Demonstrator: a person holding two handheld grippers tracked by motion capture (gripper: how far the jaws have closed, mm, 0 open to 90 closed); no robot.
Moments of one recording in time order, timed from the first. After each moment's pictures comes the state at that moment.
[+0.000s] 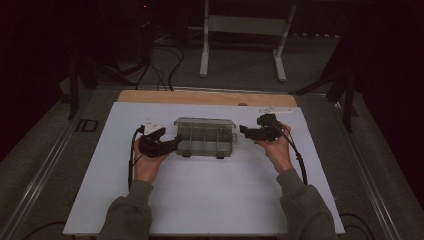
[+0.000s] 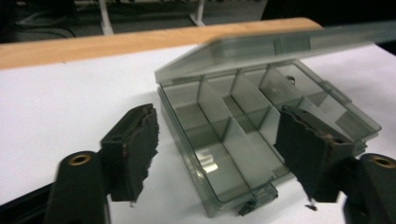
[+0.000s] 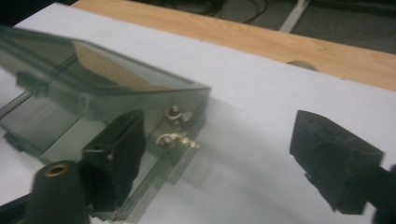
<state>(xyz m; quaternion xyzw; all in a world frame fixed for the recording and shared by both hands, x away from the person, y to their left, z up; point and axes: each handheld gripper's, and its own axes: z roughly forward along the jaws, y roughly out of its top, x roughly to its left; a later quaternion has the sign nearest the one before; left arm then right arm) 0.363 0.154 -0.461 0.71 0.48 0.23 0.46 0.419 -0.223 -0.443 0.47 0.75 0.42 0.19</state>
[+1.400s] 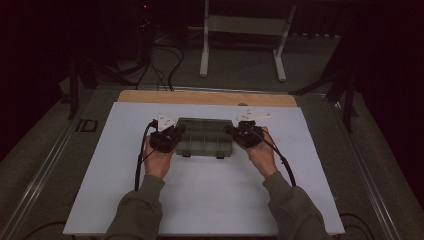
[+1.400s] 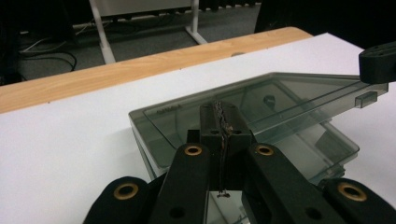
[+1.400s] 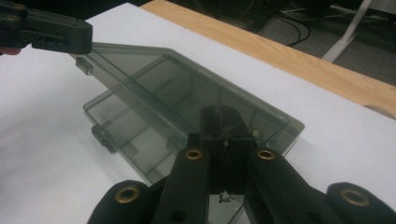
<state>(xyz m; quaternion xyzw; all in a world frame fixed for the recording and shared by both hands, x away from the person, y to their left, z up) 0.368 0.116 -0.448 0.74 0.45 0.24 0.45 0.392 -0.160 -0.436 0.37 0.80 0.44 0.18</state>
